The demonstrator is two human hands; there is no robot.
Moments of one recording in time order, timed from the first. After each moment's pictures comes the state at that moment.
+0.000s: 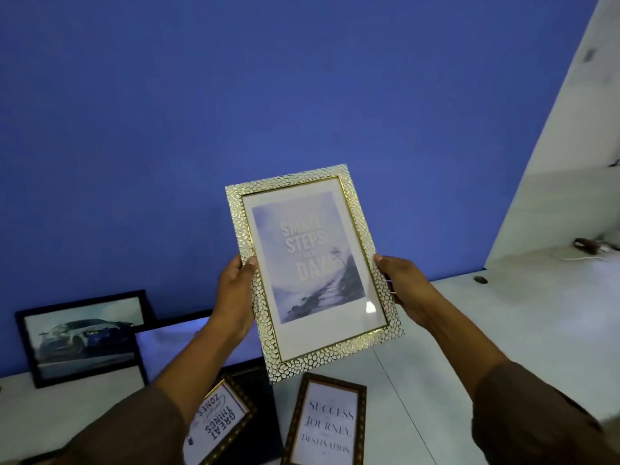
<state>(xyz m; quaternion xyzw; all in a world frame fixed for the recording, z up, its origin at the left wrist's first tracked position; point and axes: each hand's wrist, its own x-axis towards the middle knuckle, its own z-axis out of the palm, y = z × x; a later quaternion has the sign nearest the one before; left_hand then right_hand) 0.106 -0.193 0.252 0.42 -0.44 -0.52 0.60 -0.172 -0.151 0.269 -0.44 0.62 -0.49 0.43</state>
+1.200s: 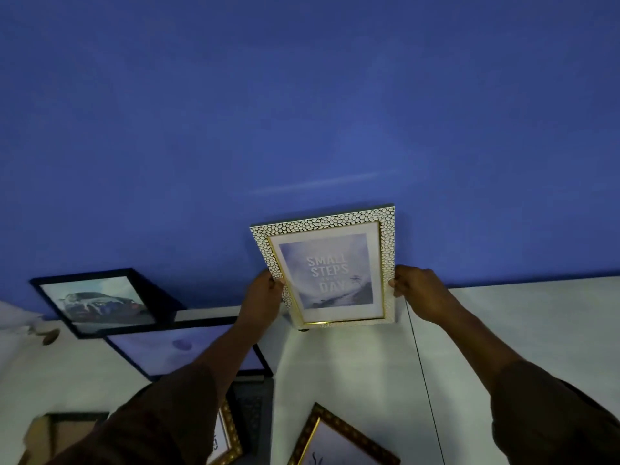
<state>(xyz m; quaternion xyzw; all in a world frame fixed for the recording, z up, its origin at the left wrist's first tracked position) 0.030 -0.452 0.065 0.76 -0.52 -0.29 0.27 -0.280 -0.488 0.037 -0.69 0.61 -0.14 0.36</state>
